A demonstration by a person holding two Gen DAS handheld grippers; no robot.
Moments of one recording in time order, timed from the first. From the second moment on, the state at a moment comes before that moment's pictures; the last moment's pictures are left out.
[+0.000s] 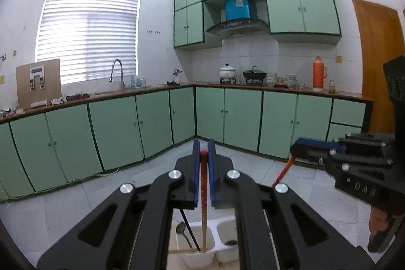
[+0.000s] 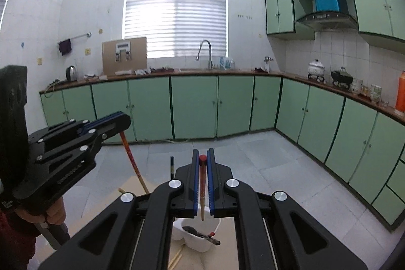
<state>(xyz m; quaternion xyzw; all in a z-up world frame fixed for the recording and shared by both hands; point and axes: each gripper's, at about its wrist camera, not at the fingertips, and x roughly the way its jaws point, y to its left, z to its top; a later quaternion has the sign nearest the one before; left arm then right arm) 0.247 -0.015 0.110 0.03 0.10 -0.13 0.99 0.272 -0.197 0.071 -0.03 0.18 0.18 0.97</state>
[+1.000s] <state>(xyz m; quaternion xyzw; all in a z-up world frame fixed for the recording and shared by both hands) 0.289 -0.011 0.085 -0.01 0.10 -0.12 0.99 0.299 -0.194 0.014 -0.03 0.23 0.18 0.96</state>
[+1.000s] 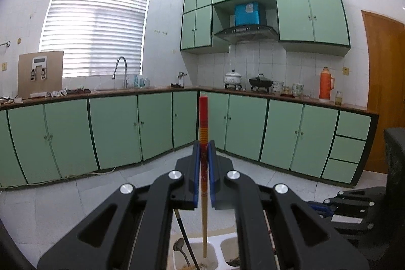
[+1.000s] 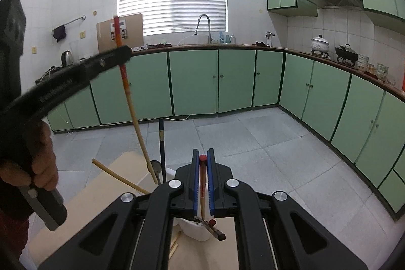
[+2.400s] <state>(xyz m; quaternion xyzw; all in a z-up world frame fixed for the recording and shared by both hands) 0.154 0.041 -0.050 0.00 0.21 -0.09 0.97 0.168 -0.202 -0.068 0.01 0.24 0.15 0.96</state>
